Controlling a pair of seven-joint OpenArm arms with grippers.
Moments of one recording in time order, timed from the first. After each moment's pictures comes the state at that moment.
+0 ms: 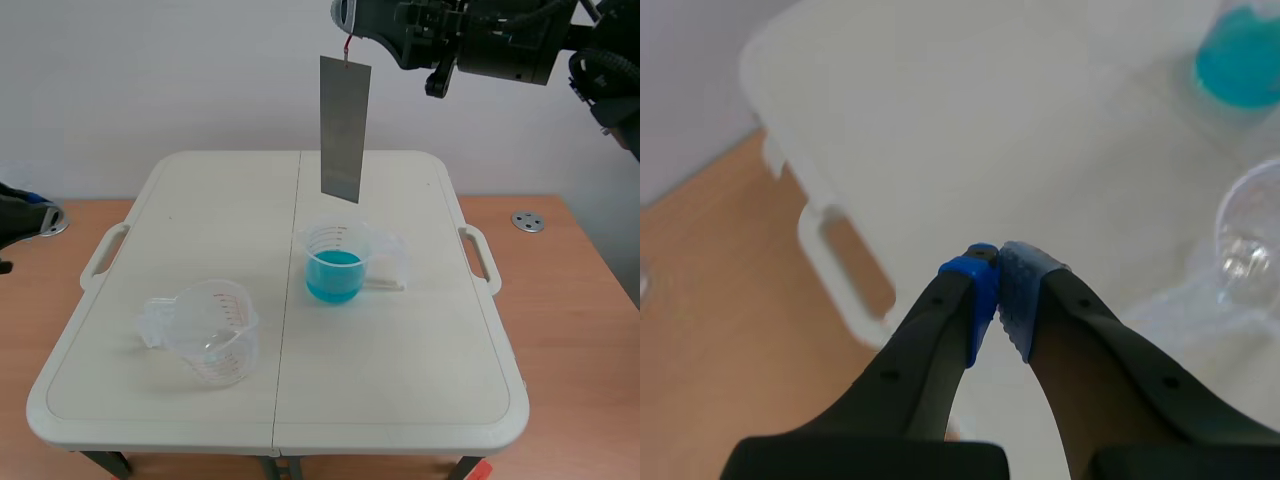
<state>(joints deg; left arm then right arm) 4.3 -52.1 4.8 81.7 -32.4 -33.6 9.8 24.3 18.1 -9.5 82.6 57.4 45.1 -32.1</state>
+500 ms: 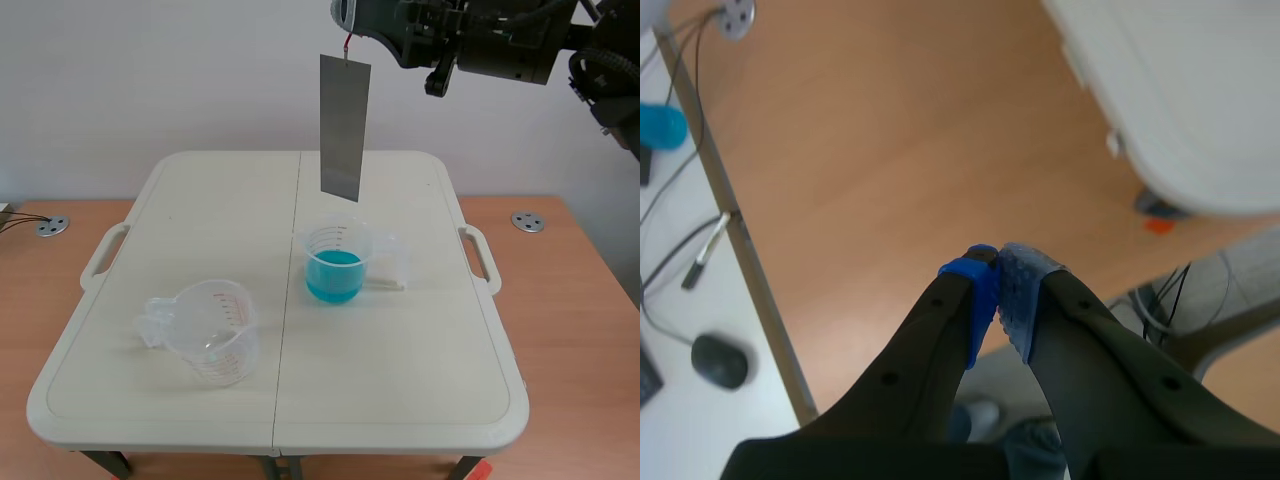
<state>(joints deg) 46.9 -56.4 -18.6 81.6 -23.8 -23.3 -0.9 24.3 18.1 -9.5 82.6 57.6 45.1 -31.9</state>
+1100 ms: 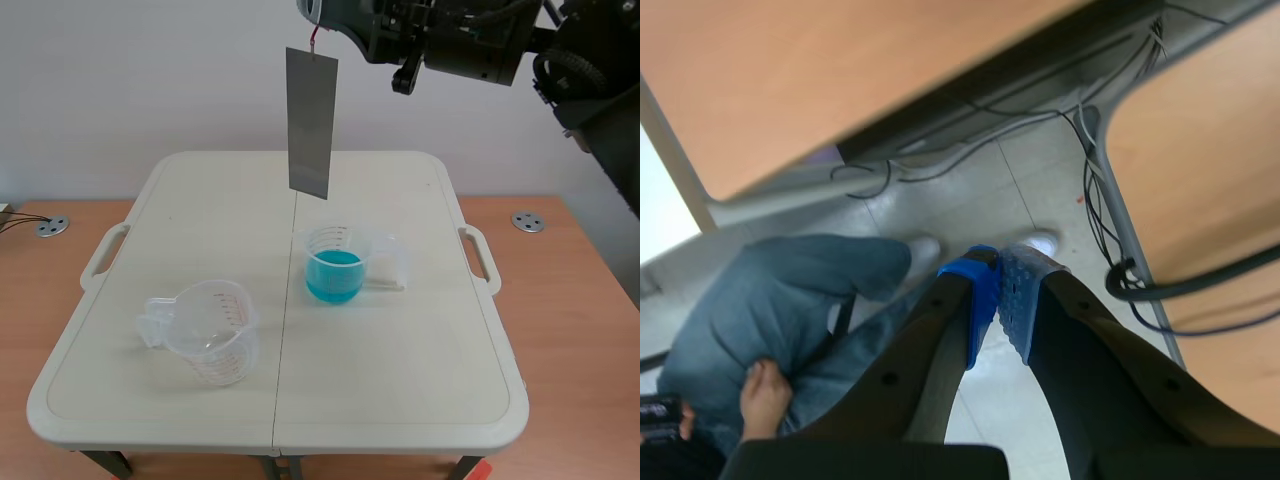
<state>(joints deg) 71.6 -43.6 -21.9 81.5 -15.0 -17.9 -8.5 24.3 13.6 -11.1 82.6 57.8 45.1 -32.0</state>
